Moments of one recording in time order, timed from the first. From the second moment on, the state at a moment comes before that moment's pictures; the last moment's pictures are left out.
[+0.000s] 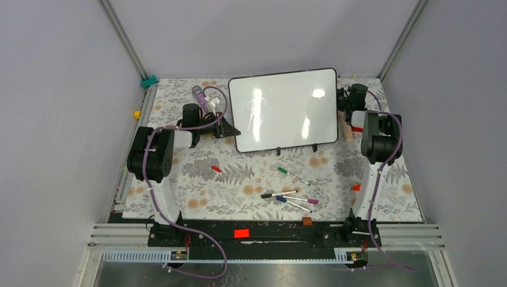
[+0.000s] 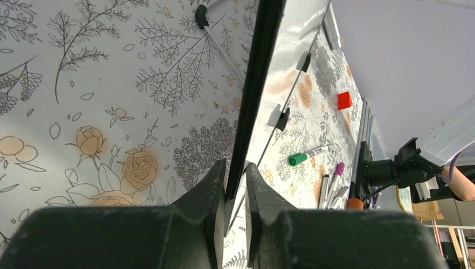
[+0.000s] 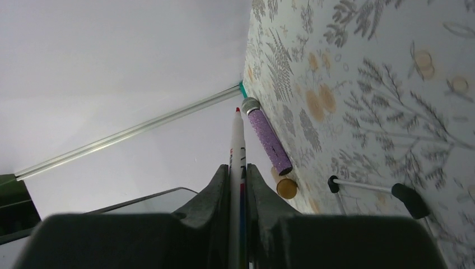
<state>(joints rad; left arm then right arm) -0.13 1.93 0.94 0.53 1.01 -0.47 -0.09 2.26 1.42 0.44 -0.77 1.49</state>
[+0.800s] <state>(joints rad) -0.20 1.72 0.83 0.30 0.78 -0.28 -0.13 1.82 0.77 0.59 -0.69 1.33</state>
